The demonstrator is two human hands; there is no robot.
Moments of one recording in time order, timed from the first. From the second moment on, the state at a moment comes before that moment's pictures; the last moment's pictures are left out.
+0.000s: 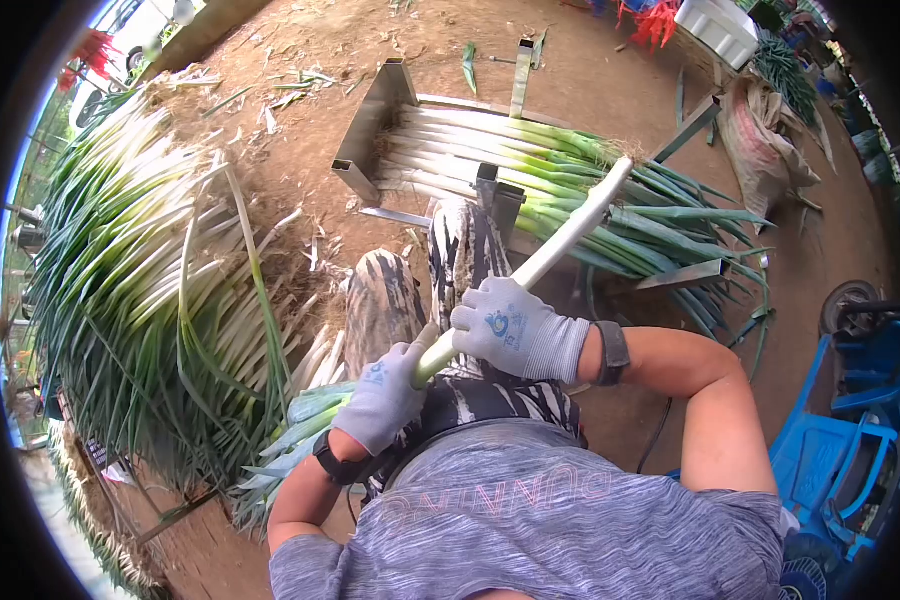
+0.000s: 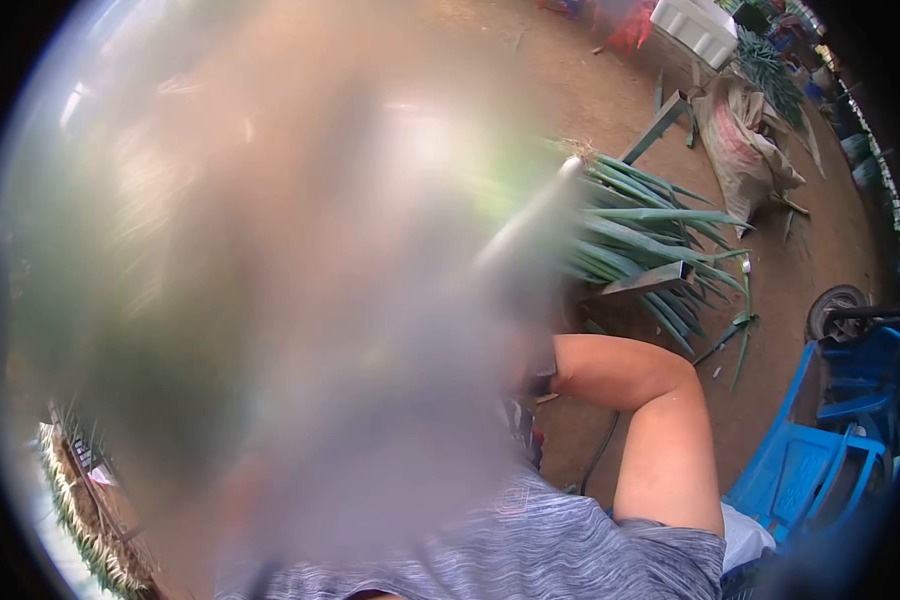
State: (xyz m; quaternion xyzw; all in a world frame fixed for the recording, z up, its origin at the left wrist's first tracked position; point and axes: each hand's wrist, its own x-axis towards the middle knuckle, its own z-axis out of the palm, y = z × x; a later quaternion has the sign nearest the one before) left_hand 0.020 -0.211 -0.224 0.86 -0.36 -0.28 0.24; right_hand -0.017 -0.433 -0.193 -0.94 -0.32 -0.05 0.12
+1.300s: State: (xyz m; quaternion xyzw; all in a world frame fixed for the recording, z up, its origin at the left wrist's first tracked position) left_hand 0.022 -0.183 -0.222 0.83 -0.38 -0.28 0.31; right_hand 0.003 -0.587 -0.142 -0.92 -0.23 0.15 0.27
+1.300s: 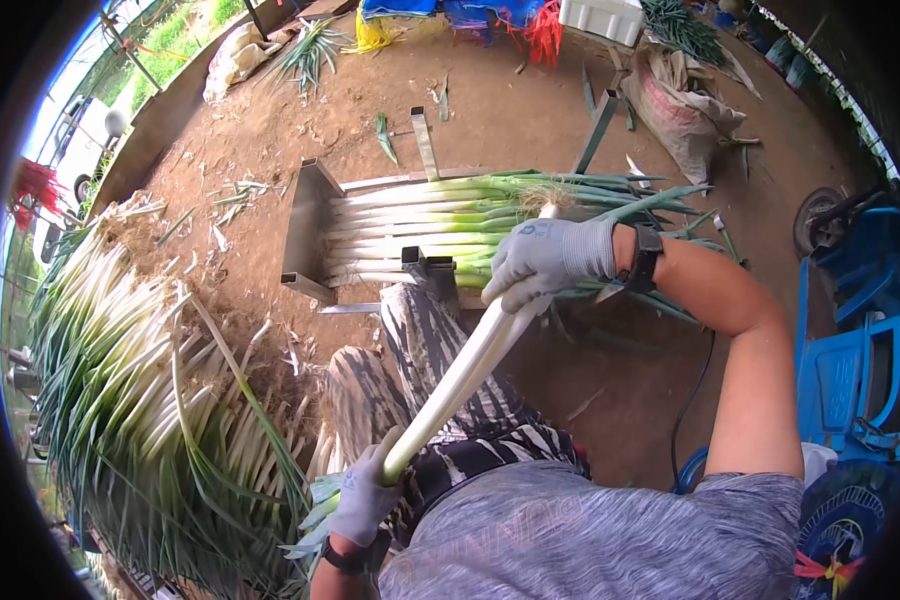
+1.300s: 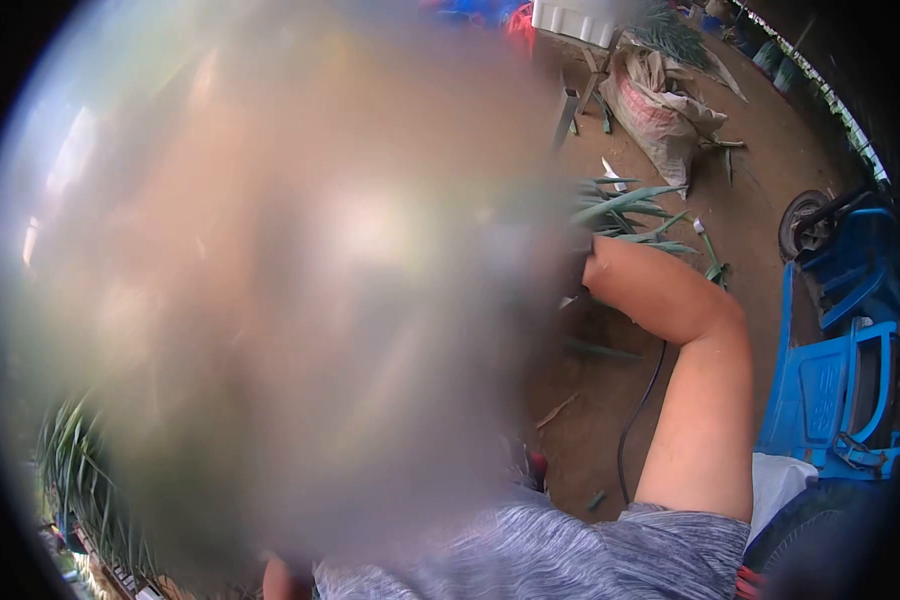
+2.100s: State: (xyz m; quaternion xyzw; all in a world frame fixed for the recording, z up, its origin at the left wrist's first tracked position) left_hand 0.014 -0.184 -0.211 0.84 -0.38 -0.26 0.28; right_hand 0.007 -0.710 -0.129 -0.94 0.15 -0.19 -0.26
